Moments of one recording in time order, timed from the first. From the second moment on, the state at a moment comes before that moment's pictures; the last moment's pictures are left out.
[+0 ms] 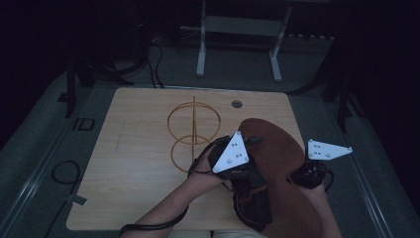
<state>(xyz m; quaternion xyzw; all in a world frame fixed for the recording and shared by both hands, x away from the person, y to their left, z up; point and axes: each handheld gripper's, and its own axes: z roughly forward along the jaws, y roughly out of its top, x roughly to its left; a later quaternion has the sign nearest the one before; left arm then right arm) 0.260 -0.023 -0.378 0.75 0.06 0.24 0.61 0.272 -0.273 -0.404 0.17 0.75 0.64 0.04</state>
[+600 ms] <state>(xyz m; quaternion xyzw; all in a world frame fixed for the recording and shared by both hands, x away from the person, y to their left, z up) 0.261 0.036 -0.403 0.77 0.15 0.24 0.57 0.297 -0.315 -0.388 0.24 0.71 0.66 0.10</state>
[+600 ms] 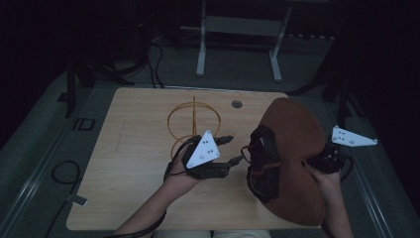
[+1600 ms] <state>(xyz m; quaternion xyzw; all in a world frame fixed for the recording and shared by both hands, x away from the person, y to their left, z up) 0.224 0.189 -0.523 0.77 0.35 0.25 0.47 0.357 -0.282 -0.359 0.27 0.71 0.63 0.15</state>
